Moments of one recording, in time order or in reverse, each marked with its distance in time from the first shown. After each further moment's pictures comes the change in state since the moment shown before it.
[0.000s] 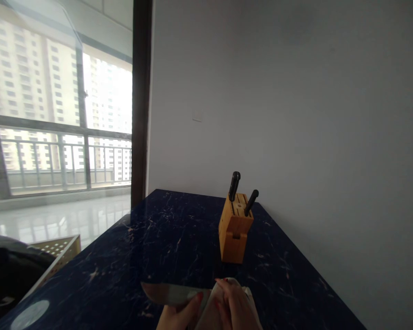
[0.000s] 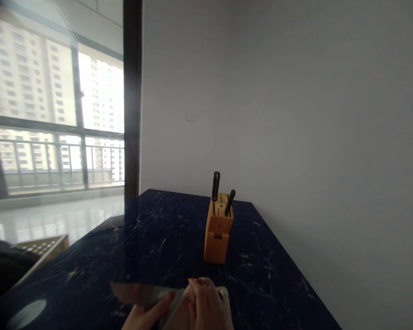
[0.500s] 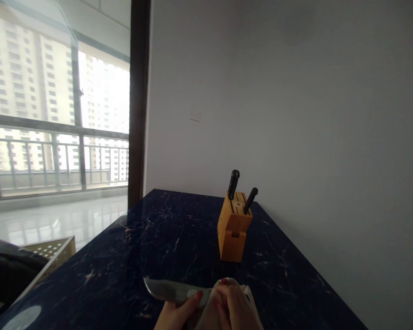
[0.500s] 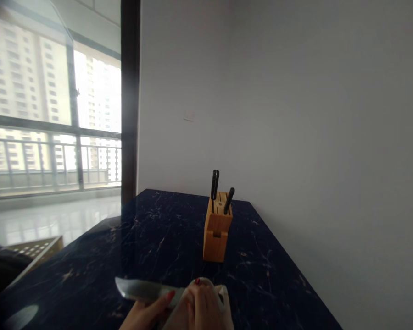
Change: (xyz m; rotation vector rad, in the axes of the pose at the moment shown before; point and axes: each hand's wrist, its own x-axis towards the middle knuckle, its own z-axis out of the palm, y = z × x) left_hand 0.011 -0.011 -0.008 -0.067 -0.036 -0.124; right_hand -0.007 -0.007 0.006 0.062 -0.007 0.108
